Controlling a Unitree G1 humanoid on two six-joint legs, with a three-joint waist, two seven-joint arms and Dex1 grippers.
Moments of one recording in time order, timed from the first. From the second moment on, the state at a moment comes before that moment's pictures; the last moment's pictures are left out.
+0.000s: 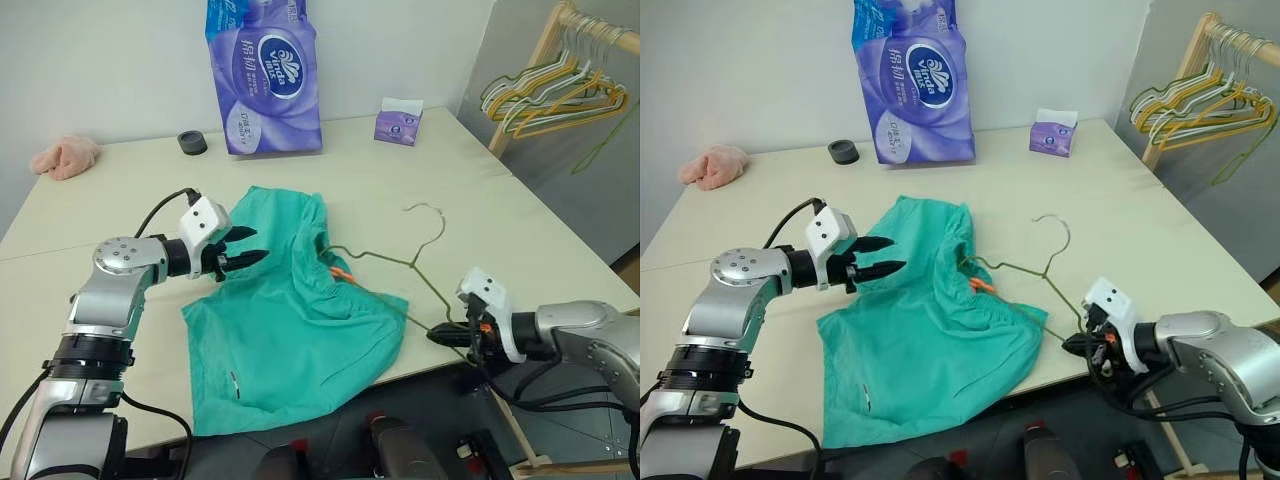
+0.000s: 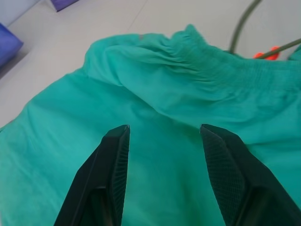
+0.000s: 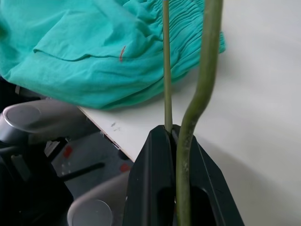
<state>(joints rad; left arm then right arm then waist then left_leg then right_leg) -0.50 0.76 0.01 0.24 -0.21 0.21 -1.03 -0.21 -0.89 0.08 -0.54 0.60 1.12 0.81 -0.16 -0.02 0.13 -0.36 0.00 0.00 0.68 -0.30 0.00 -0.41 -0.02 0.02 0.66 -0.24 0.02</state>
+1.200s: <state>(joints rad) -0.50 0.74 0.07 0.21 -0.31 0.30 -1.01 -0.57 -0.33 -0.01 -0.10 0.60 1.50 0.54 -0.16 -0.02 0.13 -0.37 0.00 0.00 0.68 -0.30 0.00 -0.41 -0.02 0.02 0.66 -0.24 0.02</state>
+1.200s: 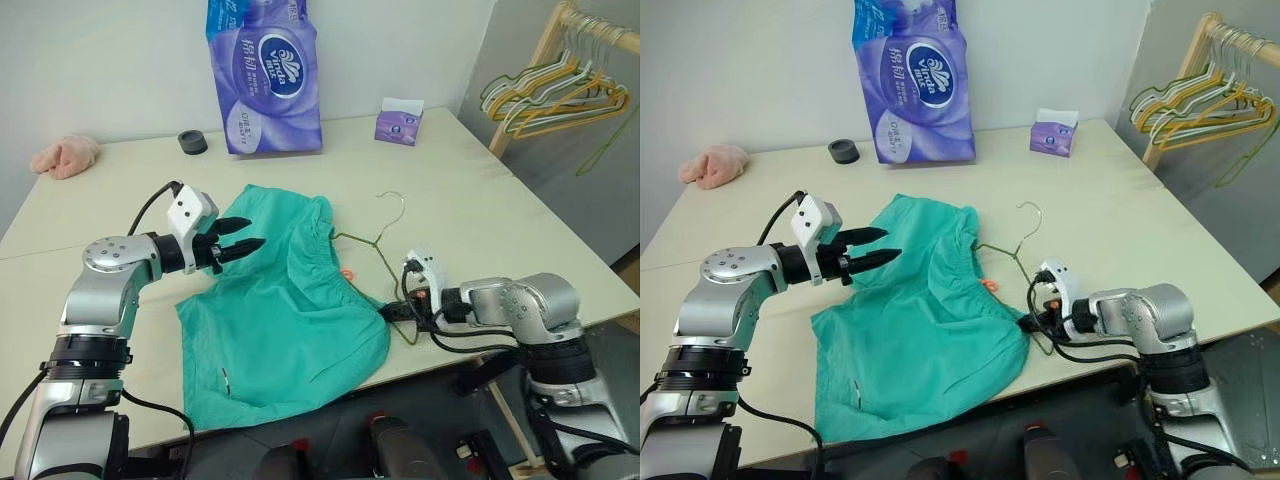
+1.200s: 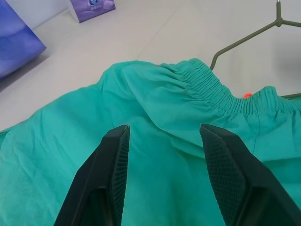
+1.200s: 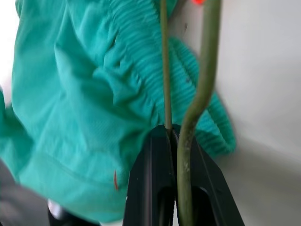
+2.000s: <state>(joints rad) -0.74 0.84 0.09 0.24 -0.35 0.29 -1.14 -0.57 -0.51 0.26 -0.33 0.40 1.01 0.58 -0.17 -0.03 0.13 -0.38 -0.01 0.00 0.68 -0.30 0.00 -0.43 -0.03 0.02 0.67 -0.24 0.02</state>
